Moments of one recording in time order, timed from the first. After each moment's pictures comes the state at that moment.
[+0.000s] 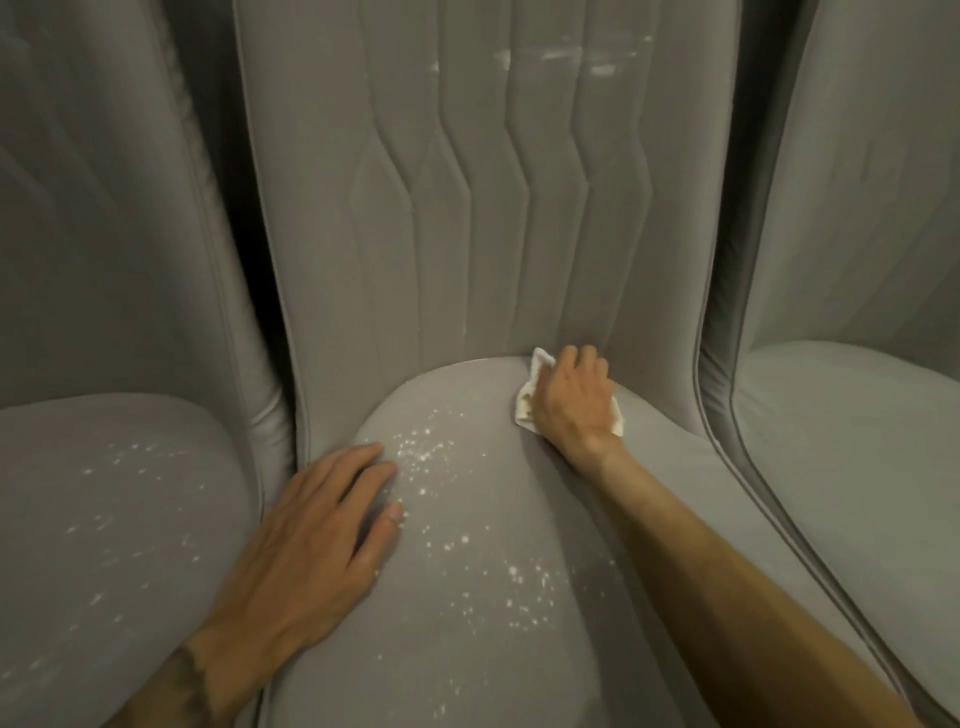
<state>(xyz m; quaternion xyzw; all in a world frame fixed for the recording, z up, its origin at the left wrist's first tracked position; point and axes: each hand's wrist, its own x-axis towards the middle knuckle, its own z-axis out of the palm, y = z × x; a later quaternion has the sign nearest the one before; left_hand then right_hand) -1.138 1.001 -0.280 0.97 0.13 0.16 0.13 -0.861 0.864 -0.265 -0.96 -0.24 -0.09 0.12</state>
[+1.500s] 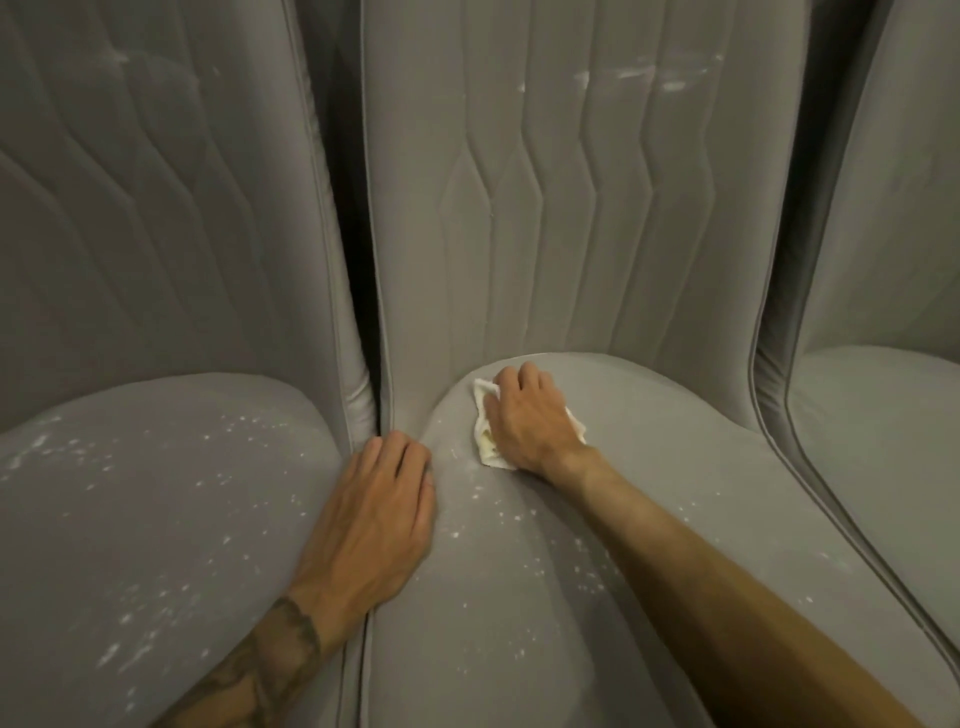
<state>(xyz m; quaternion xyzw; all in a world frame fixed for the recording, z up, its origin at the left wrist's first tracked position) -1.156 1.002 -0.271 0.98 0.16 0.12 0.02 -0.944 0.920 -0.266 -0.89 -0.44 -0.06 0.08</state>
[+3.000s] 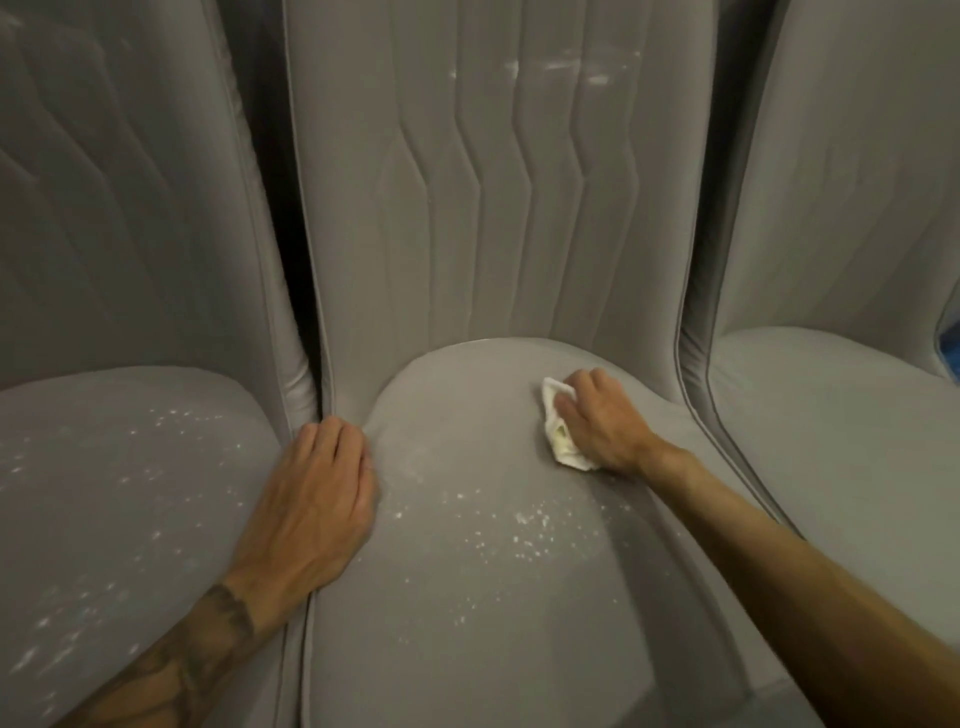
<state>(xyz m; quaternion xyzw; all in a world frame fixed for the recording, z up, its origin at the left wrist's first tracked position) -1.159 1.001 -0.266 0.96 0.01 0.21 -0.16 -0.892 0.791 -0.255 -0.91 -0.38 -0.03 0.14</state>
